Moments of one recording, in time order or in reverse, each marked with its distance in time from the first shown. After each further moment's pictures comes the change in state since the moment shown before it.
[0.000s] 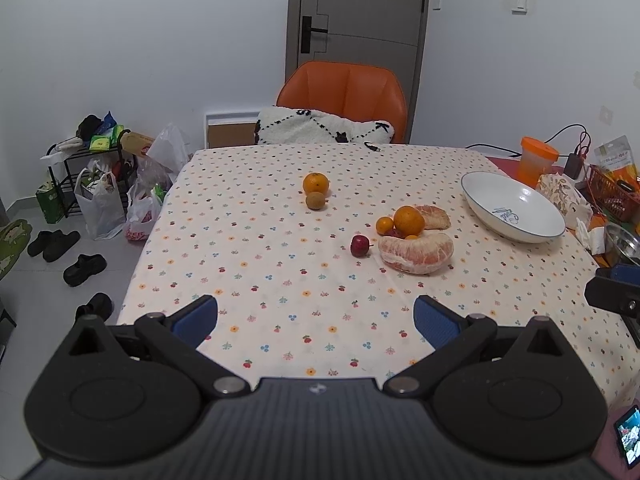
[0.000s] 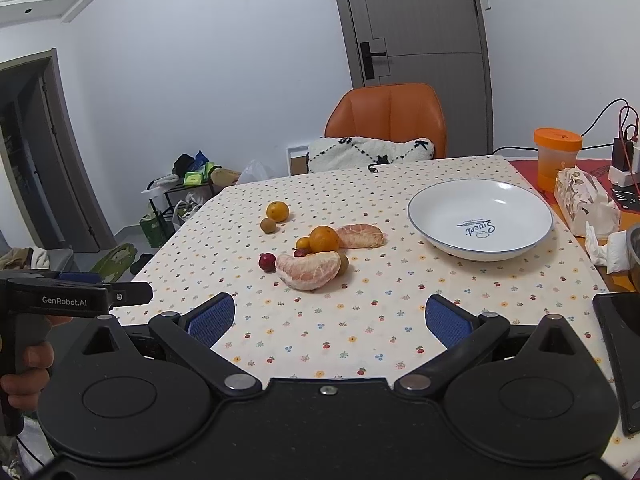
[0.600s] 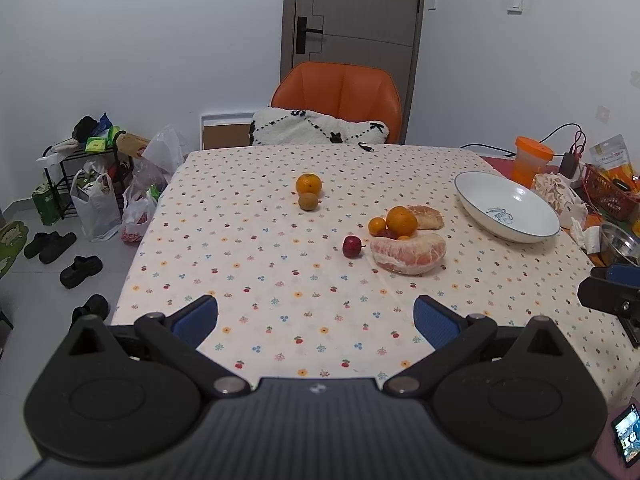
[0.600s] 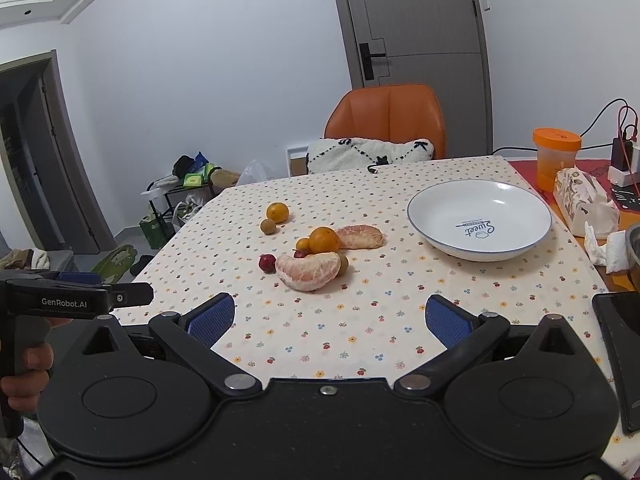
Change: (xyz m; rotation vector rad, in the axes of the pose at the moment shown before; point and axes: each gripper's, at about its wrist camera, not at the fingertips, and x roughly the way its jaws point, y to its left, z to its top) left arm -0.003 -0.007 0.000 0.016 -0.002 -0.013; right arm -0.002 -0.001 -0.001 0.002 -0.002 -0.002
